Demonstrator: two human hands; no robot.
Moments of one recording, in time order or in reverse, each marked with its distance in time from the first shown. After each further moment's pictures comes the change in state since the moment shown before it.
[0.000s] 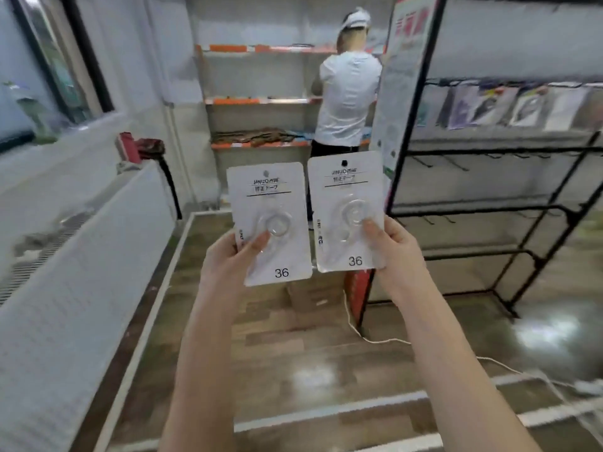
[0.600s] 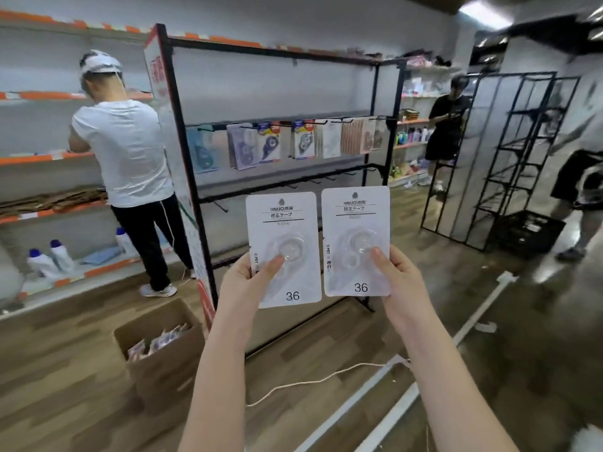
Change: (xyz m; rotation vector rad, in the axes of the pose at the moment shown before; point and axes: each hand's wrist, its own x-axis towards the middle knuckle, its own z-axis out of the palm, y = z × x) left_hand 0.020 -0.061 0.442 -0.015 -0.482 -0.047; right_hand 0.002 -0.115 -0.388 0.002 0.548 -0.192
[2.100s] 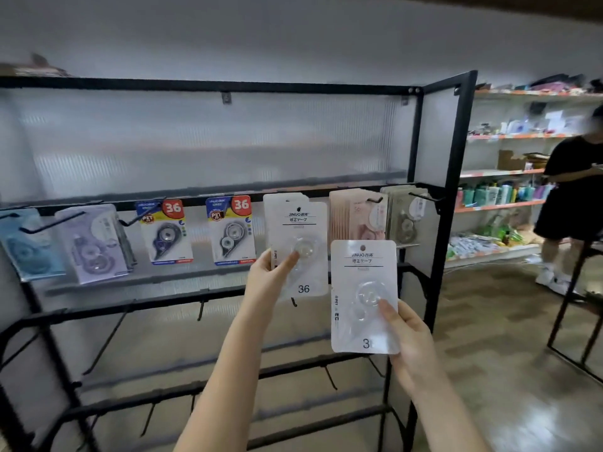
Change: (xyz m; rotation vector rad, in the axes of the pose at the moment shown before) left_hand 0.648 -0.087 0.390 0.122 0.341 0.190; right_hand 0.725 0.031 -0.222 0.166 -0.365 0.161
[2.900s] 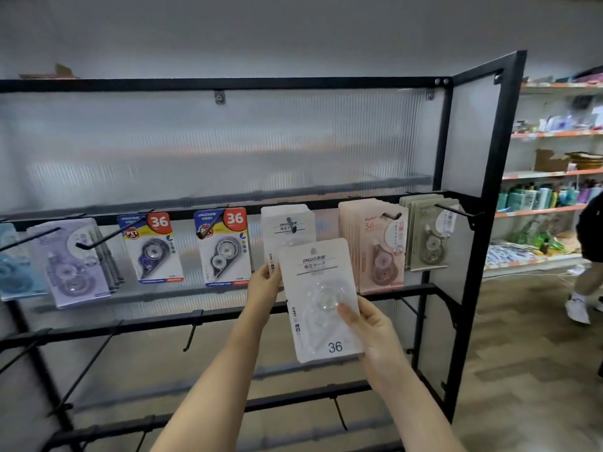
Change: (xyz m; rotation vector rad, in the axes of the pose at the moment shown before) left_hand 0.116 -0.069 0.007 0.140 0.144 -0.131; right_hand 0.091 0.022 0.031 0.018 -0.291 0.080
